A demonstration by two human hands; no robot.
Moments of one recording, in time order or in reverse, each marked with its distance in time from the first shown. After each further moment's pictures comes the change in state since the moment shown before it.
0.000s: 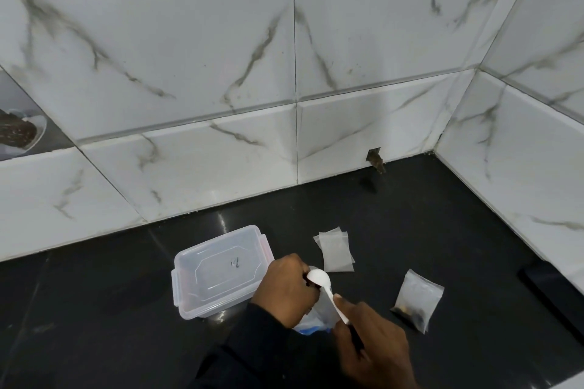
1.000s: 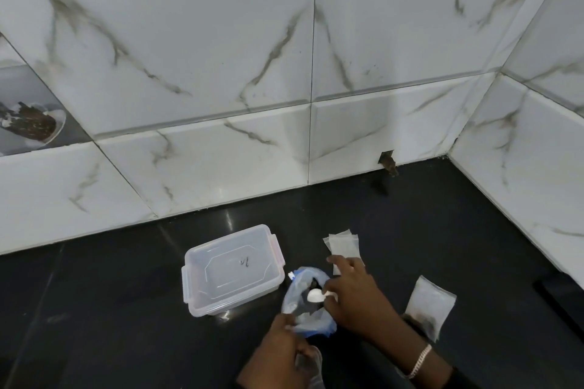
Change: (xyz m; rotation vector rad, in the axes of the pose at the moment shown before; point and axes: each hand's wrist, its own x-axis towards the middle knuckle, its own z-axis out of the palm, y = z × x) left_hand -0.058 -0.062 0.037 -0.073 -0.174 0.131; right_hand 0.069 0.046 0.046 -0.349 -0.674 0.166
